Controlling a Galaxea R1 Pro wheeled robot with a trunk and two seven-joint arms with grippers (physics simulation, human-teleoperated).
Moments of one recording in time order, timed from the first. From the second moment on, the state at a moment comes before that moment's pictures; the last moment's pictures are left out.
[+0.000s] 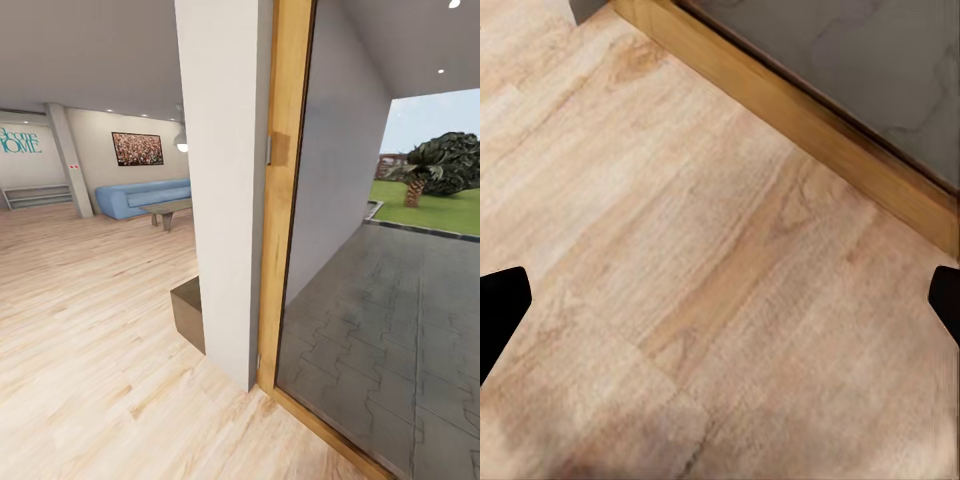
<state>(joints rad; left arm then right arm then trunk) 0.05 -0.05 0.01 -0.65 0.00 -0.14 0.00 -0.11 -0.06 0.00 -0.41 0.00 -0.26 0.00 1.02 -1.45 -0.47</state>
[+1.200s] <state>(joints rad) 0.05 -0.04 0.01 -0.64 0.00 -0.14 0.00 -0.11 -0.05 0.00 -0.41 0.00 -0.26 0.00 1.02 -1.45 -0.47</state>
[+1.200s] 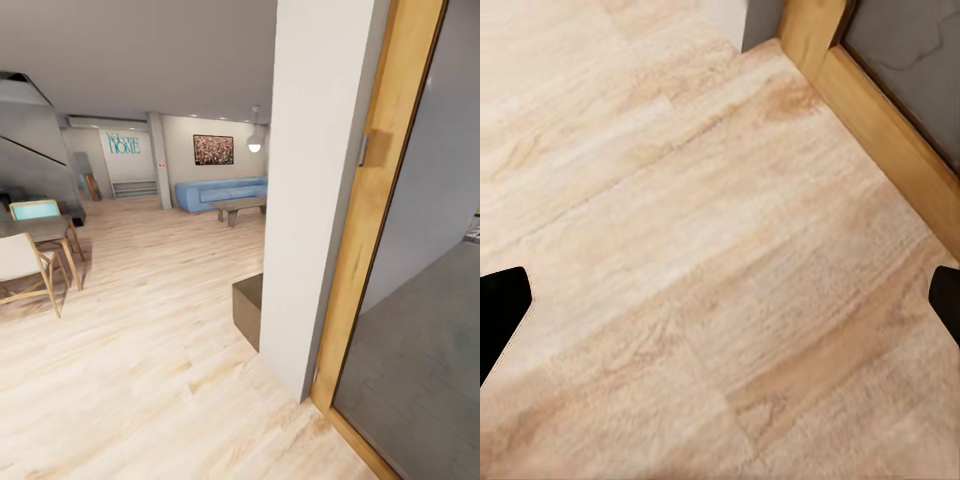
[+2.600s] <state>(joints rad) 0.05 -0.05 0.02 -0.59 0.00 -0.15 0.00 -0.11 -0.04 0.01 -0.33 0.01 -0.27 0.00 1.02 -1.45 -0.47</state>
